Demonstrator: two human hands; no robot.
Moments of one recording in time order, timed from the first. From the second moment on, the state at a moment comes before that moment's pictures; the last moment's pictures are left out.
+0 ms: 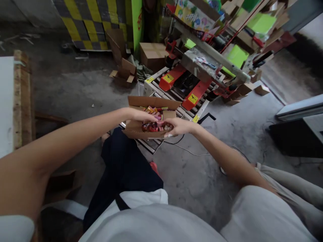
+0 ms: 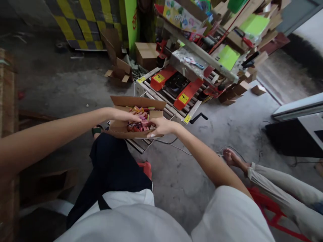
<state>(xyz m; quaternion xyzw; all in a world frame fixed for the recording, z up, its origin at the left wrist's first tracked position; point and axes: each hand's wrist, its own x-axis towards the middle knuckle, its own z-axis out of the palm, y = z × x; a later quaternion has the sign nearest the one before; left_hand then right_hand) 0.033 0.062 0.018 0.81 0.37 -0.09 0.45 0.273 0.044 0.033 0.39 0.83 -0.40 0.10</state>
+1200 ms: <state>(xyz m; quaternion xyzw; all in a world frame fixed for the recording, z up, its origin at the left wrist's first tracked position) 0.071 -0.025 -0.044 0.90 0.42 0.10 -0.02 0.234 -0.027 -0.032 0.42 0.88 -0.13 -0.17</state>
